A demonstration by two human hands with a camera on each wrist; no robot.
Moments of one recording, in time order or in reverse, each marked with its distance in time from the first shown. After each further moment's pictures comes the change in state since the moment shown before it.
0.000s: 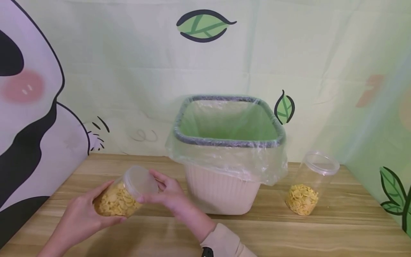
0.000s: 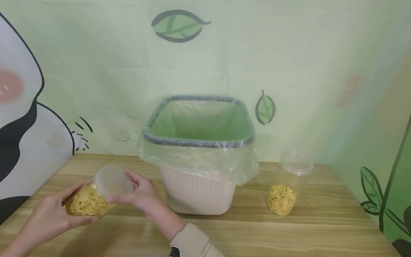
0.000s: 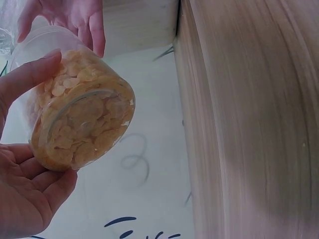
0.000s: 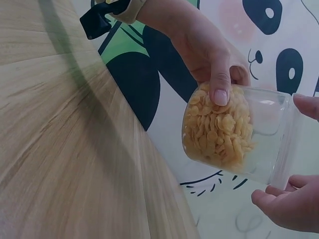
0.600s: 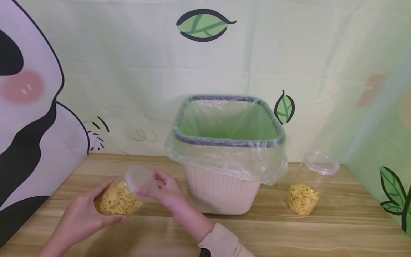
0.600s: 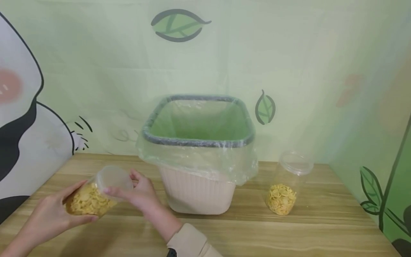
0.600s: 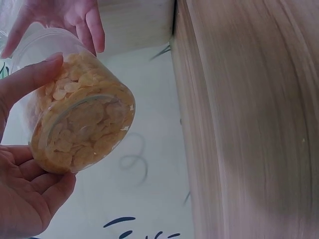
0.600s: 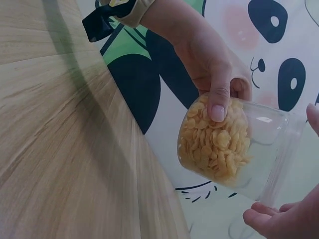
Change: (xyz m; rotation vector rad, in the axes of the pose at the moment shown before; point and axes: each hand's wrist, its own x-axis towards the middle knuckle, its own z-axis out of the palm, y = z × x) left_hand 0.001 -0.001 0.001 0.003 -0.007 -0.003; right_hand 0.001 0.000 0.003 -0.088 0.062 0.008
